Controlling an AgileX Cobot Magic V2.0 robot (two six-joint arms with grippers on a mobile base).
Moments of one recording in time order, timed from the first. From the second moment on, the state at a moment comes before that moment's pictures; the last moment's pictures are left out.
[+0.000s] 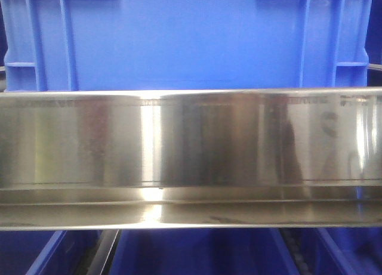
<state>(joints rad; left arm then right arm) 0.02 0.00 0.00 -0.06 0.05 0.05 -0.11 0.00 0.00 0.08 0.08 -0.04</state>
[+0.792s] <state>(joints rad) 0.02 0.00 0.00 -0.06 -0.03 0.05 -0.11 0.00 0.00 0.08 0.06 -0.04</state>
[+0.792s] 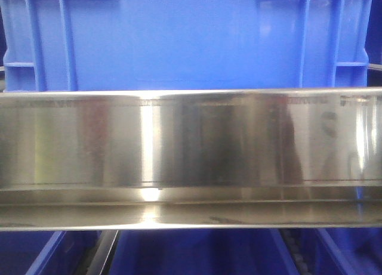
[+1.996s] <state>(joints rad) -0.13 0.51 -0.86 -0.02 0.51 0.05 -0.10 0.42 -0.75 0.18 0.44 -0.15</state>
